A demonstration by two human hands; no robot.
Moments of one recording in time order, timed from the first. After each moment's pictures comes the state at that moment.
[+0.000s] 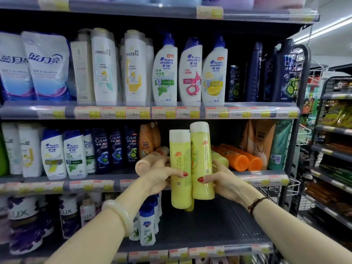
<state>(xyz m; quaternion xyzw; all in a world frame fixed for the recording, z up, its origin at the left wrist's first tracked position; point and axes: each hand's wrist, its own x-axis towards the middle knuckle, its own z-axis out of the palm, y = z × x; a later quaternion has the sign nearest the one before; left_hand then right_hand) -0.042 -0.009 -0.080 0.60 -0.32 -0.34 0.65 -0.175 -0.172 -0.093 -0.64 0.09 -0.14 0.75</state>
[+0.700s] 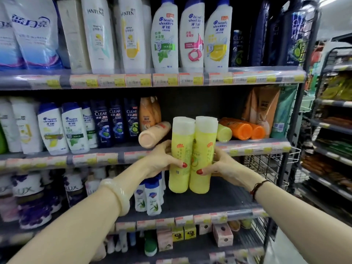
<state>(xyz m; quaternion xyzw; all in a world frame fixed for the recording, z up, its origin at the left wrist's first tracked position) -0.039 0.014 -0.117 0.66 -0.39 -0.31 0.57 -0.185 -0.143 -0.138 -0.75 0.11 -0.15 0.63</state>
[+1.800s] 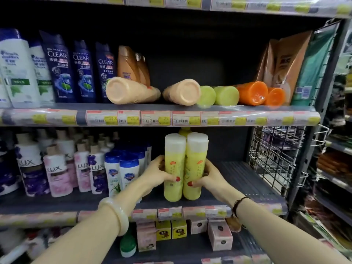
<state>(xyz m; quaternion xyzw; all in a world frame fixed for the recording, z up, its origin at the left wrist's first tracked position) 0.013 -0.074 -0.317 0.73 -0.33 -0.20 0.56 -0.114 -0.222 -0.334 -0.74 0.17 -0.22 0.61</state>
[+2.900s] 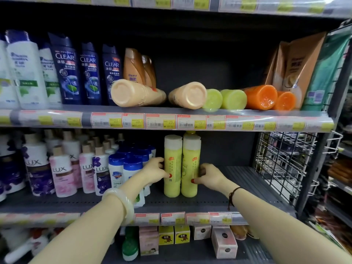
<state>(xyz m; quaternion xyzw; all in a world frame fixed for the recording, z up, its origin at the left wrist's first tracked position) 0.040 -0.077 -0.303 0.82 -0.30 -0.19 0.45 -0.081 -0.239 -0.317 -0.88 0.24 -0.11 0.39</state>
